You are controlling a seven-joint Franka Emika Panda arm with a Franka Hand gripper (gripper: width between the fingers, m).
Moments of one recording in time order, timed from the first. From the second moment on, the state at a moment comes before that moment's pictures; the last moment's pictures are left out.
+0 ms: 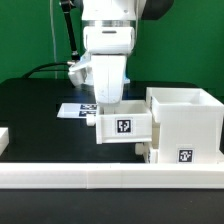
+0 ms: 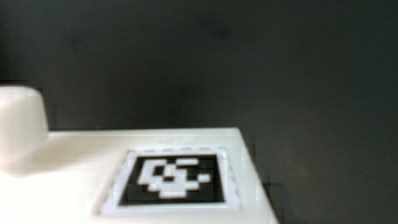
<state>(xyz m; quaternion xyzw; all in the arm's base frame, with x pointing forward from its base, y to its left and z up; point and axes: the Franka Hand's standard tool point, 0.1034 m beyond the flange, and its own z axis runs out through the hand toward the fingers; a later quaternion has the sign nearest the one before) 0.537 -0.017 0.059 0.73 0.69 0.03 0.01</state>
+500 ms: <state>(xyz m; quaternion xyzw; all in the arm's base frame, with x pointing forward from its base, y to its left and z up) 0.532 -0.014 0.051 0.72 0.69 0.02 0.00</state>
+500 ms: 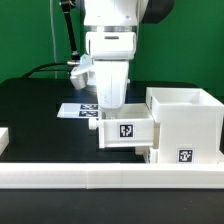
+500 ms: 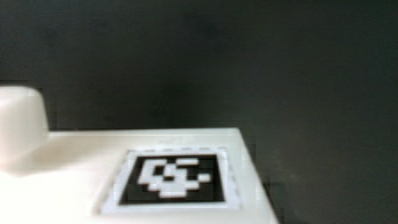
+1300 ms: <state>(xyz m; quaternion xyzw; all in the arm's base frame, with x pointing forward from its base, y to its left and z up) 0.541 -0.007 0.054 0.73 0.68 0.02 0.01</state>
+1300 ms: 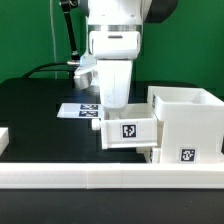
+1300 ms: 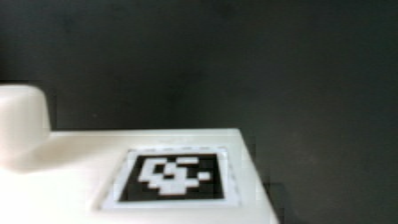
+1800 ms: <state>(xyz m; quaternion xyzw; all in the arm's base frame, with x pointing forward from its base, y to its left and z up) 0.541 -0.007 0.051 0.73 0.69 0.02 0.00</state>
